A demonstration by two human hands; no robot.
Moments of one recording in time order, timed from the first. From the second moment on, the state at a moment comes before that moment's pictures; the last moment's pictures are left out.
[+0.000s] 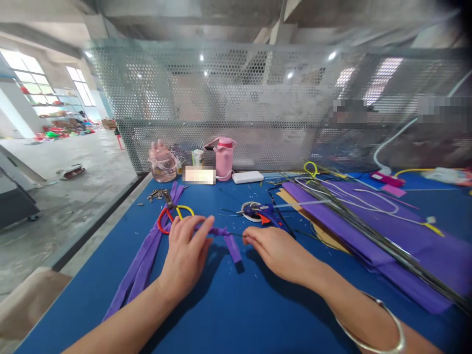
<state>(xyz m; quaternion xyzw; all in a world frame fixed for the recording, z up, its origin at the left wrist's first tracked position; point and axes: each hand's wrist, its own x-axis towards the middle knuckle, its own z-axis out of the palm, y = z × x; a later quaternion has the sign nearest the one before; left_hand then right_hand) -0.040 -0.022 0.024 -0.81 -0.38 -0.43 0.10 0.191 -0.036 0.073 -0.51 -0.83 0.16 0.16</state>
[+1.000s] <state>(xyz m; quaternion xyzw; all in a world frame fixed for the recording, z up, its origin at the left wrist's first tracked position) -0.001 -0.006 0.033 -0.36 -0.30 -0.53 -0.71 0.176 -0.041 0.042 -0.45 -0.78 -0.15 0.39</state>
